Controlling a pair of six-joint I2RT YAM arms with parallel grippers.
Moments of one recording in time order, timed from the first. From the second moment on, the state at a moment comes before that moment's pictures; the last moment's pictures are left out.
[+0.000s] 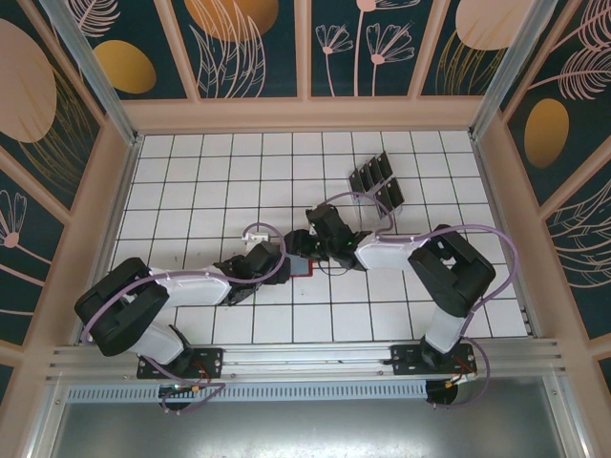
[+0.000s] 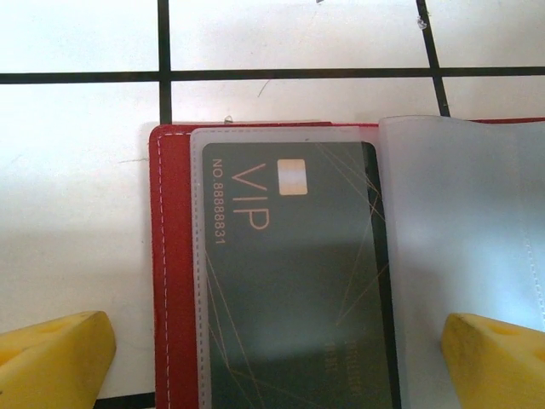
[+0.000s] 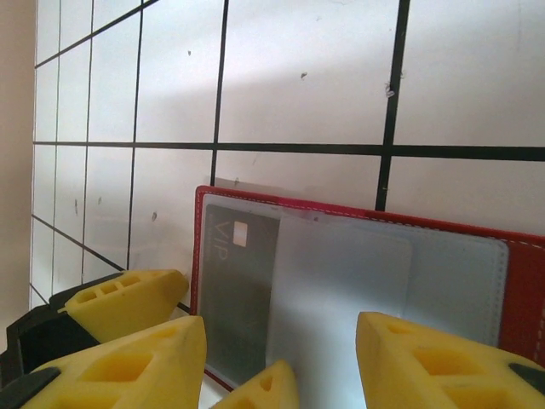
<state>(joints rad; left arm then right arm) -0.83 1.50 0.53 0.01 -0.35 -0.70 0.82 1.74 0.86 0.16 -0.22 0.90</state>
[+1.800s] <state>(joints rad) -0.84 1.18 0.51 -0.18 -0.50 -0.82 0.86 1.82 0.95 0.17 -0.23 0.95</state>
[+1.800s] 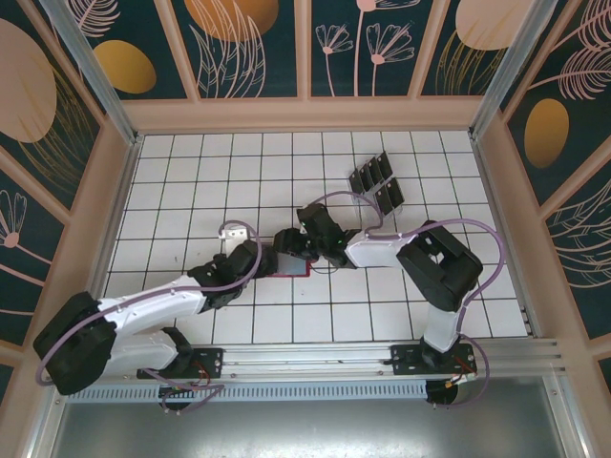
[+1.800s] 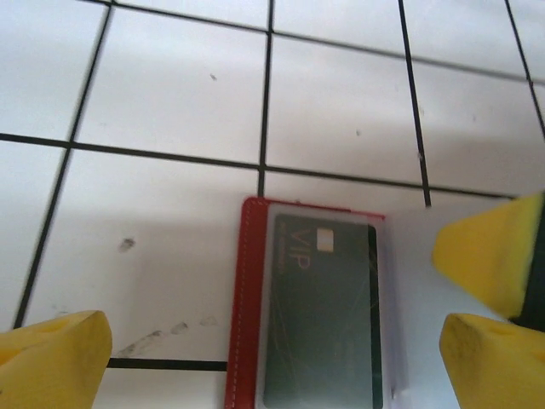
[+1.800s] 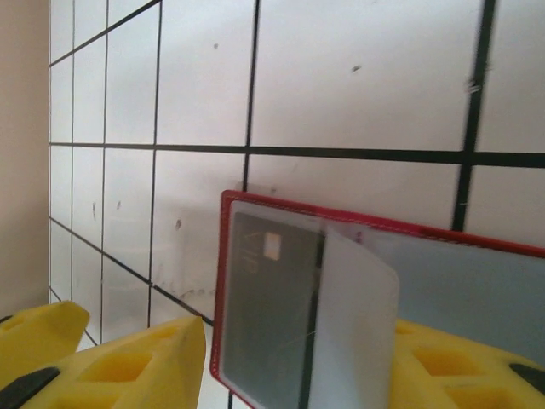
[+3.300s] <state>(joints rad) -0.67 1.37 0.62 -0.19 -0.45 -0.72 0.47 1.57 1.12 -0.26 -0.07 0.60</state>
